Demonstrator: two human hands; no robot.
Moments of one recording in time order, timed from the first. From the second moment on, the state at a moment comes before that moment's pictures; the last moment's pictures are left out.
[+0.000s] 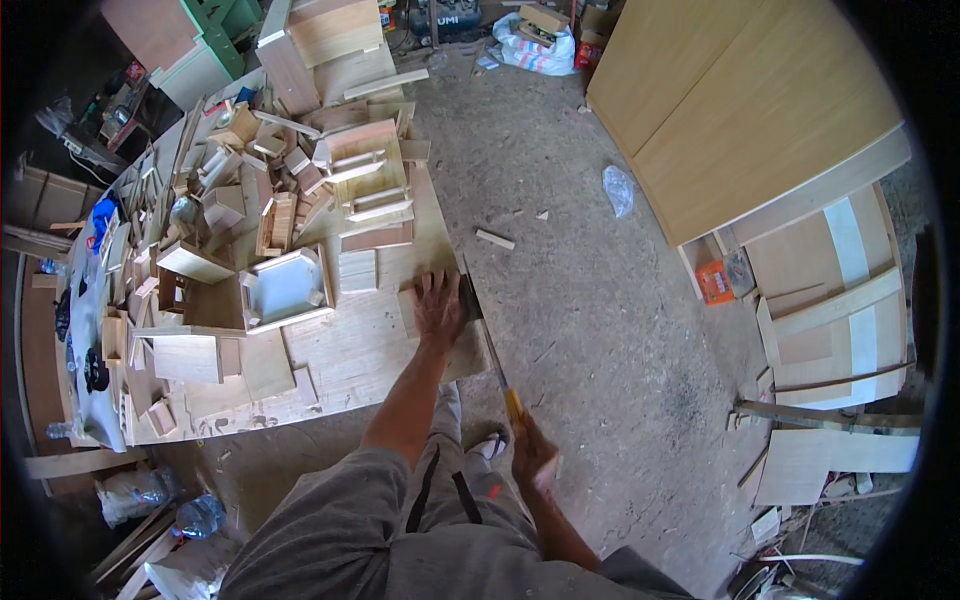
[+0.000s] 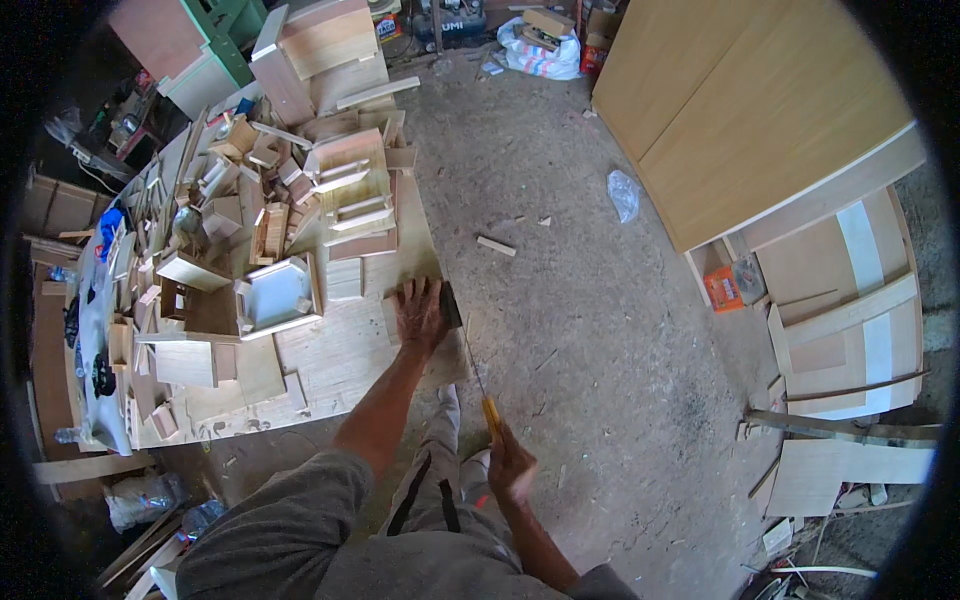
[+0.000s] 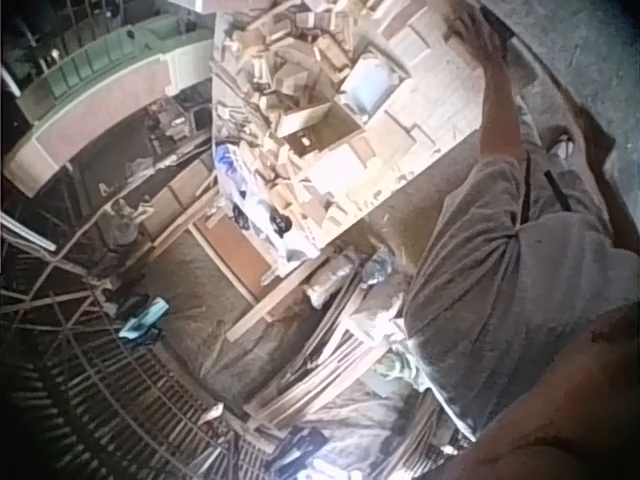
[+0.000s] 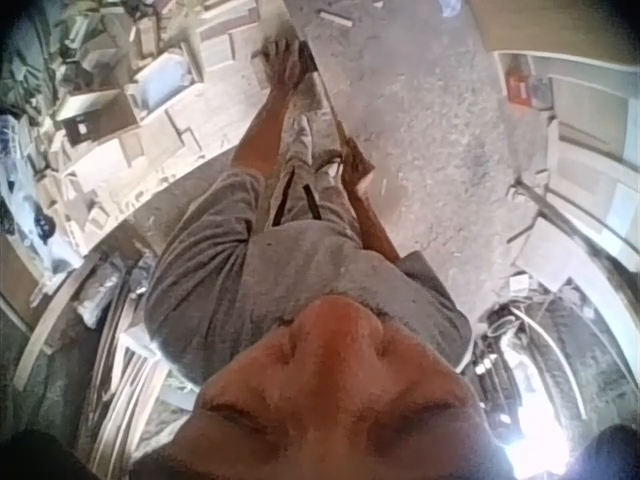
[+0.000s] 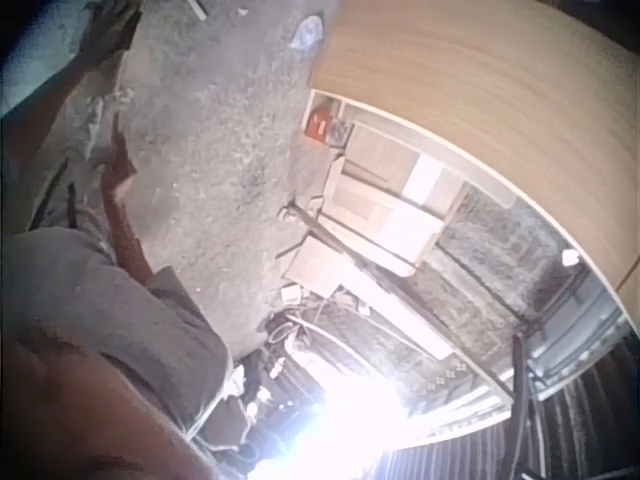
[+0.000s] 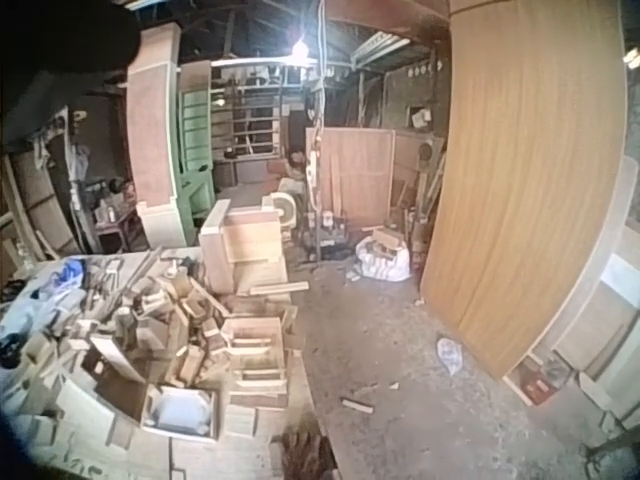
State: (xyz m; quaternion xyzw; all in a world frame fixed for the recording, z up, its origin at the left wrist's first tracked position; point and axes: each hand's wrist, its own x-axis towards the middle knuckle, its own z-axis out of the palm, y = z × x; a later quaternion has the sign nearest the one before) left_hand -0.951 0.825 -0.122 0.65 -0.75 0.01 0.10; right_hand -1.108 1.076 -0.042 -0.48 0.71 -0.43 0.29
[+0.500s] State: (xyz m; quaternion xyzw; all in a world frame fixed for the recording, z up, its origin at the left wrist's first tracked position) left_hand -0.945 0.822 -0.119 0.65 -0.75 0.03 0.11; right_hand -1.104 1.089 -0.037 -0.52 0.69 -0.44 0.25
